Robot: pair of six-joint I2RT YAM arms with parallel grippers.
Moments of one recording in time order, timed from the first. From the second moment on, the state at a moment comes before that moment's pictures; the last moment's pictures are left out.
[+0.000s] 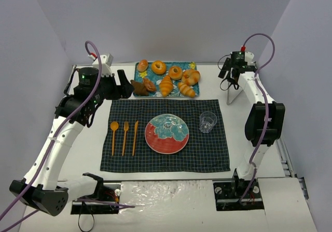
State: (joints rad) left arm -0.32 1.15 1.39 -0.66 0.14 -0.34; right arm 0.01 1.92 1.64 -0.54 0.30 0.42
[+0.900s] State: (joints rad) left arm -0.32 1.15 1.36 -0.65 0.14 -0.34; right arm -0.07 2.07 1.58 -0.49 0.34 0.38
